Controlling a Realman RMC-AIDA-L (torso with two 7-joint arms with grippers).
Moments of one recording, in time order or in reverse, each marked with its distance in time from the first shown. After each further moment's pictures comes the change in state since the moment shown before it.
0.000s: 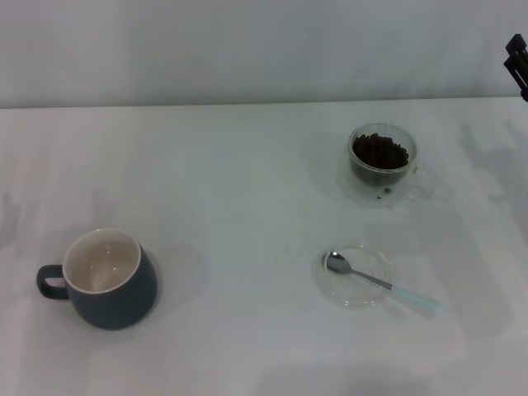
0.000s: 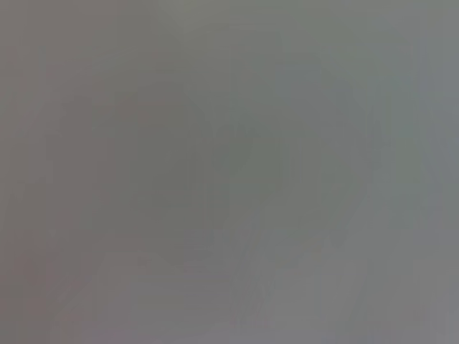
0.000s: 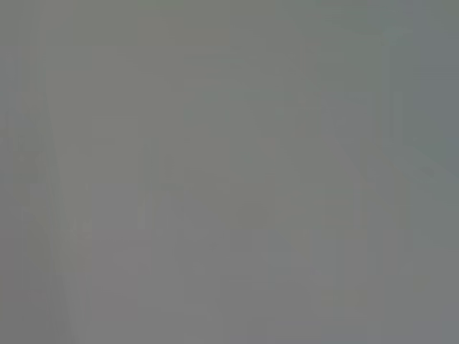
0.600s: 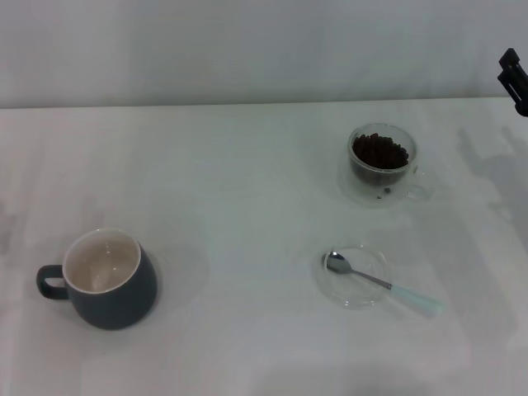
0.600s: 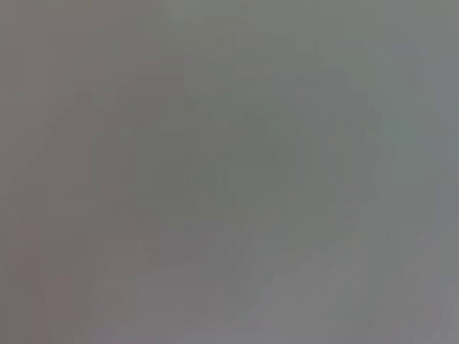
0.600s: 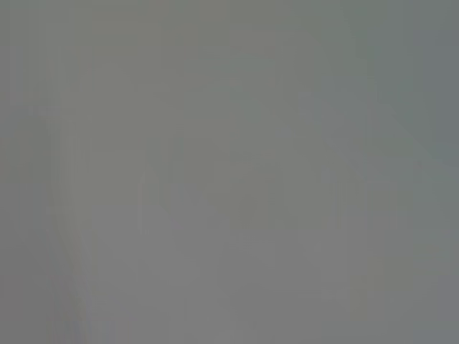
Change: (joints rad) left arm 0.029 -0.004 0.004 0.003 0.005 -0.003 -0.004; right arm -0.014 0.002 -0.010 0.025 -0.008 -0.008 -0.002
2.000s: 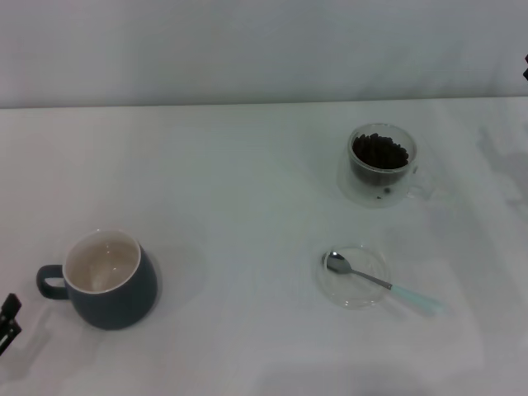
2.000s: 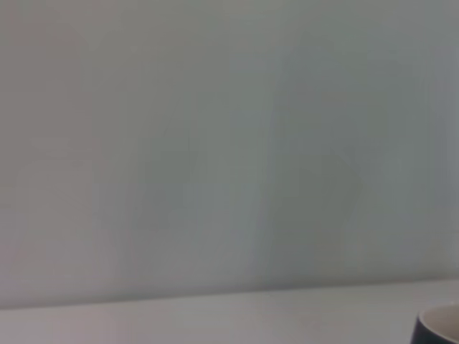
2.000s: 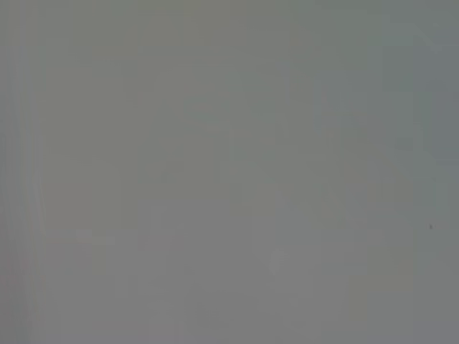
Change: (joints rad) left arm 0.236 0.008 0.011 -0.261 0.672 0.207 -0.110; right arm -0.024 -0.010 0.001 -0.065 0.008 0.045 -0.008
